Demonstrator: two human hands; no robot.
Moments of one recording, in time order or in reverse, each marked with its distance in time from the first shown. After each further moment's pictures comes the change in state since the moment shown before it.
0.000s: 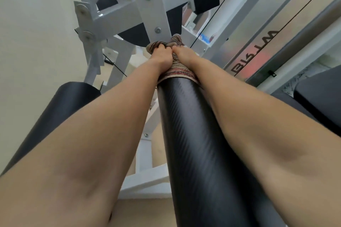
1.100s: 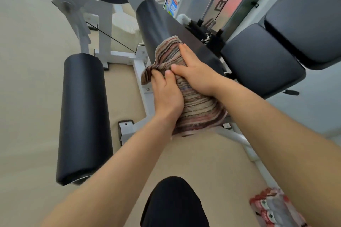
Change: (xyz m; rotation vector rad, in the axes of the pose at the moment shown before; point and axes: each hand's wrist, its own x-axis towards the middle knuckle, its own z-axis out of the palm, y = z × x) left_hand -0.315 -0.016 0.022 -0.424 -0.003 -0.161; right_hand -0.268 0.024 0.010 0.228 -0.066 0.024
